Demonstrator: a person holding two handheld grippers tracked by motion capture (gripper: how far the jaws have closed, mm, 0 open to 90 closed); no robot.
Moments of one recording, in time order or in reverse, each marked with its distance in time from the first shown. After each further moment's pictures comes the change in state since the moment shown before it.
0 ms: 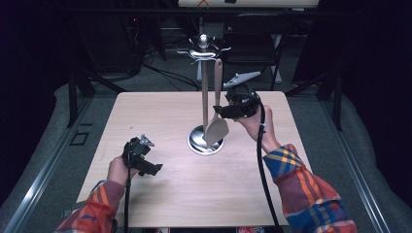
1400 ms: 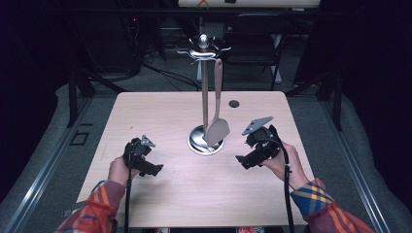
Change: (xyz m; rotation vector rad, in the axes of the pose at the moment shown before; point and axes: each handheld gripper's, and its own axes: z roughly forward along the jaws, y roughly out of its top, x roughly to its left) left arm -0.003 0.000 0.001 -0.001 0.002 0.003; right arm 0.018 -0.110 -0.024 0.267 0.006 -0.119
